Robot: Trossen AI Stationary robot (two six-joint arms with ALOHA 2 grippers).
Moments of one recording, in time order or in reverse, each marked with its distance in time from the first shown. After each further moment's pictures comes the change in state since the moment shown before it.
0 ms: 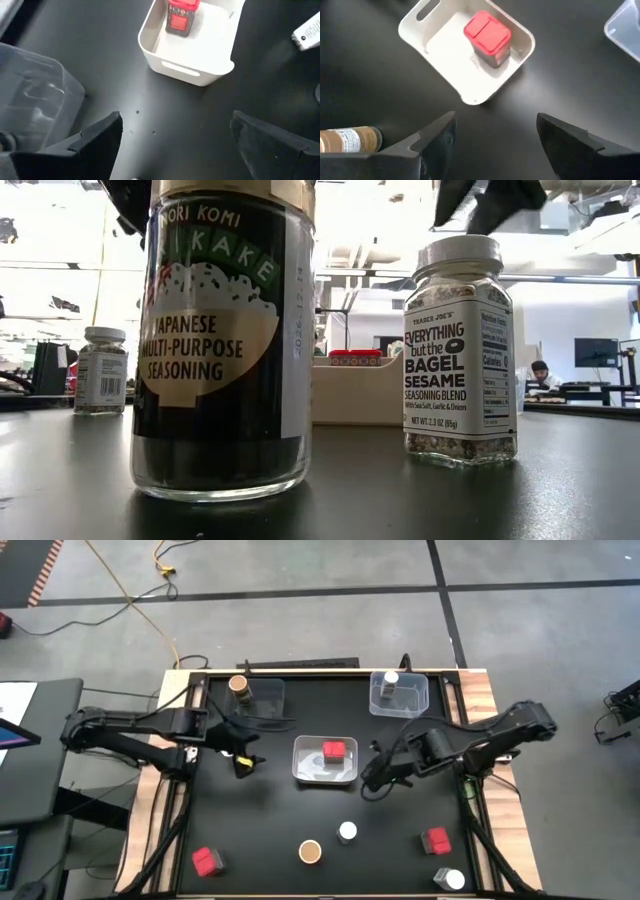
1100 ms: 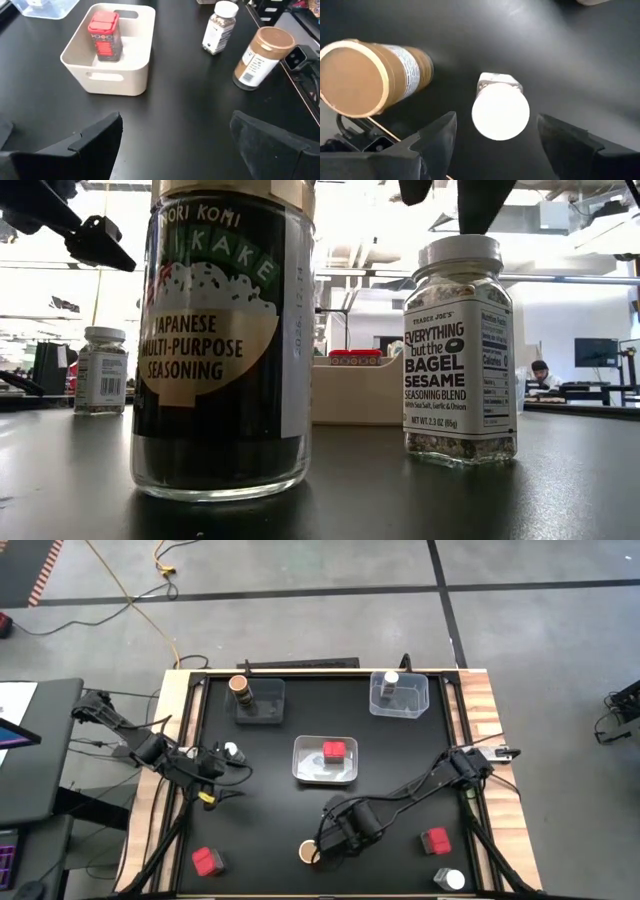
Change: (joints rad) left arm -0.569 -0.430 -0.404 0.281 -0.286 -0.138; right arm 0.184 0.707 0.743 -0.300 -0.272 0.220
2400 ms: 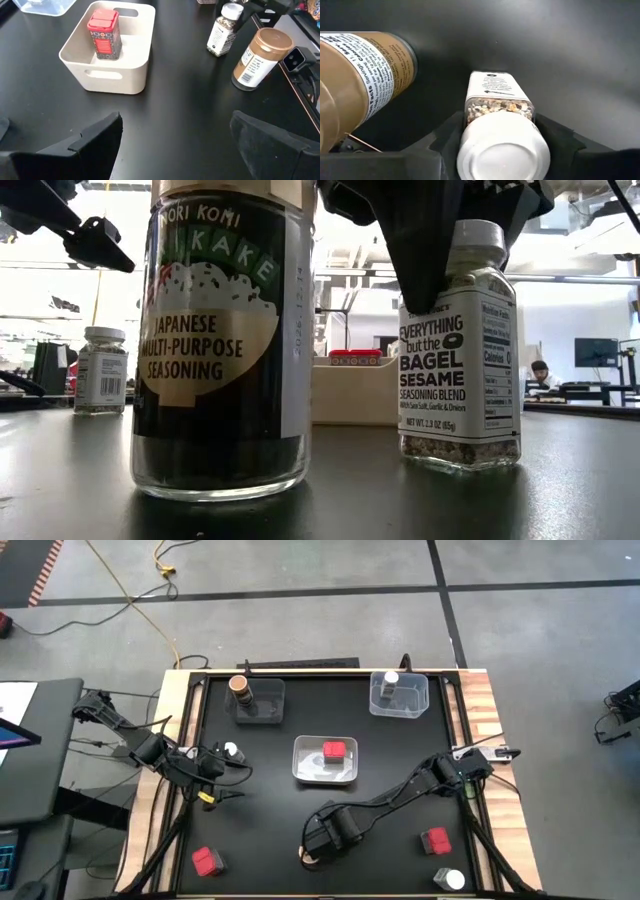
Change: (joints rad) left arm -0.006 0.000 0.000 -0.002 0.000 -0.027; right arm -0.028 0.127 -0.002 0.044 -0.127 0.000
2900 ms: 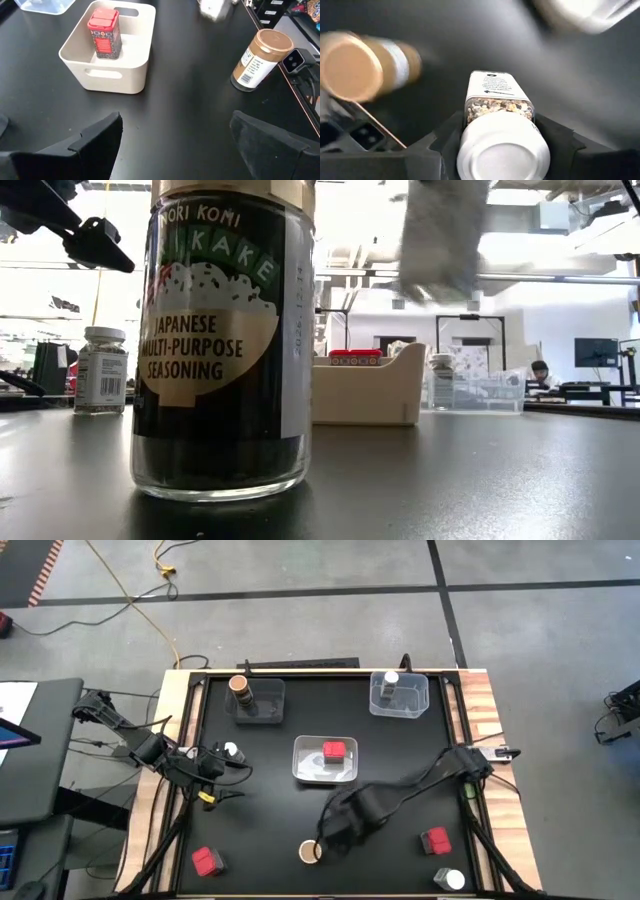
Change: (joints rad) left arm 0.000 0.000 0.000 0.000 0.000 -0.006; right arm -0.024 -0.196 0.034 -0.159 0.161 -0.183
